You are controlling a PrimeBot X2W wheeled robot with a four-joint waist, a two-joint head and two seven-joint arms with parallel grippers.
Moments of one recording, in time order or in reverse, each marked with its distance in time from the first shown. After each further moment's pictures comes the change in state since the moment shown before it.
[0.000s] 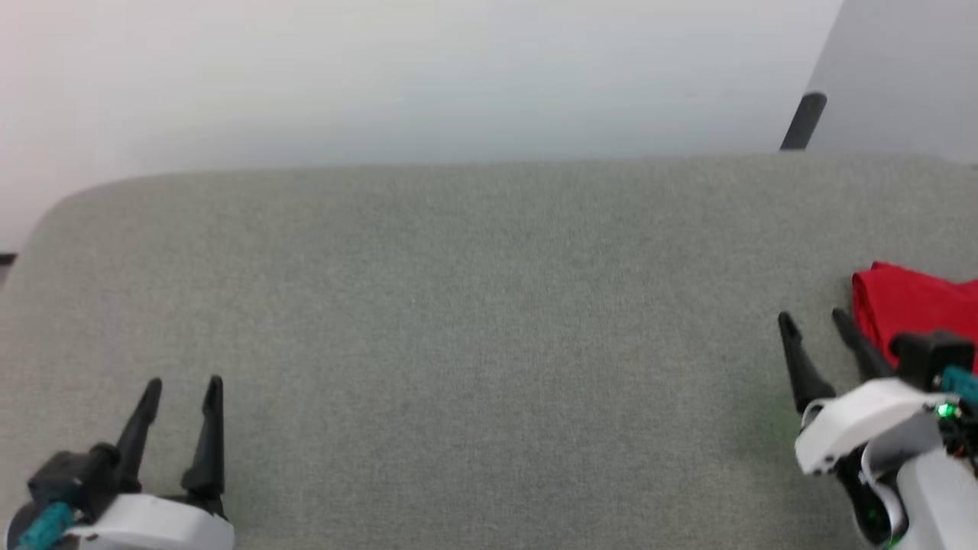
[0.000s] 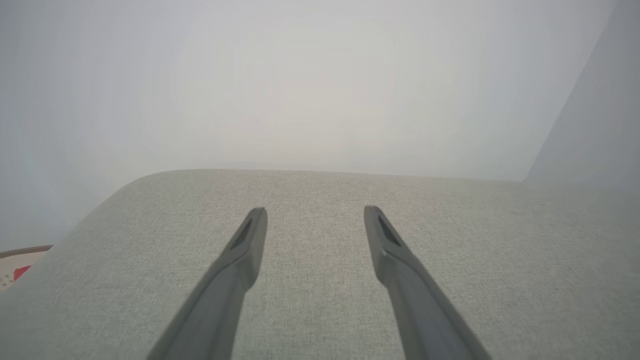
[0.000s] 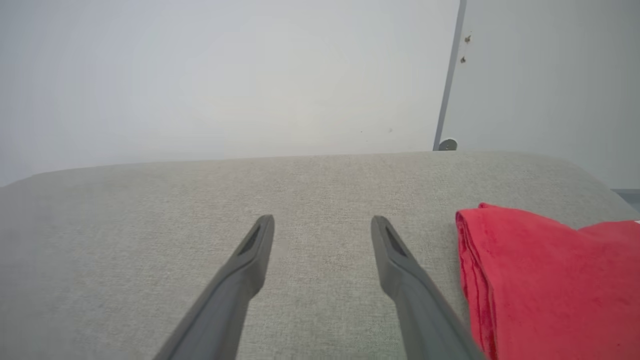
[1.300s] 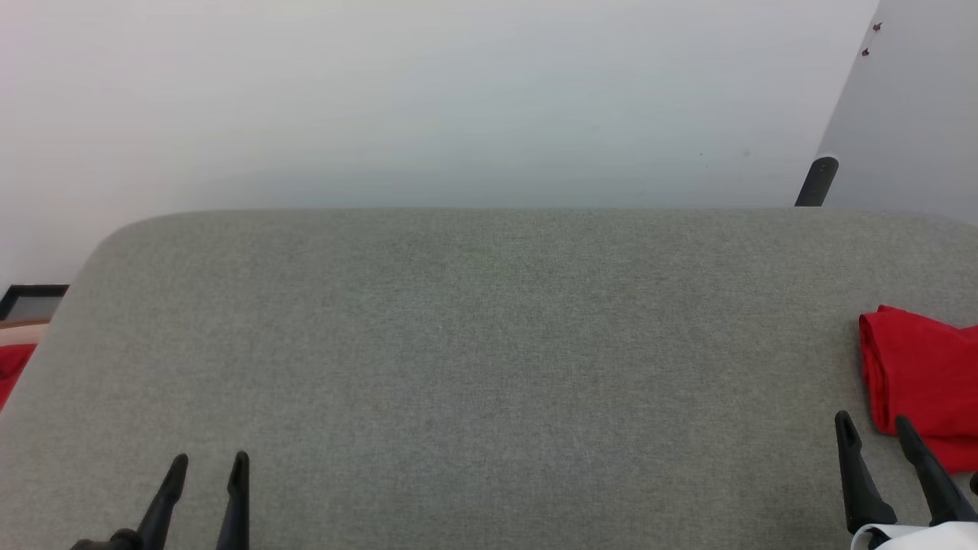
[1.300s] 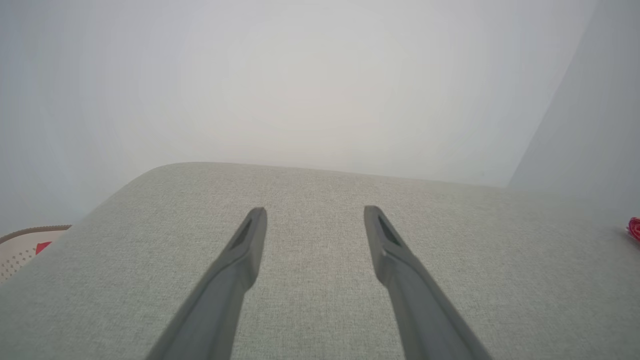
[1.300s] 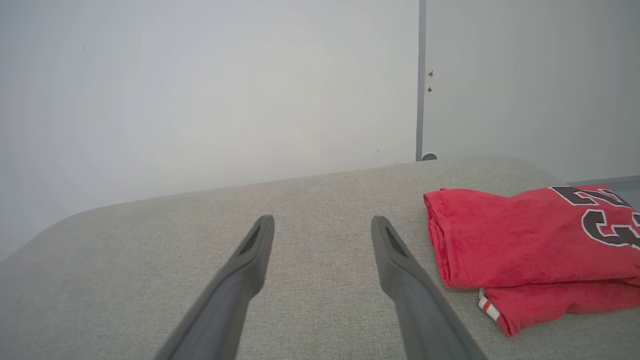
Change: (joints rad) left arm 0.234 -0.075 0.016 -0.191 0.030 0.008 0.016; right arm 0.491 0.137 -0.225 -0.602 -0.048 0.000 0.139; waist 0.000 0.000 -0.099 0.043
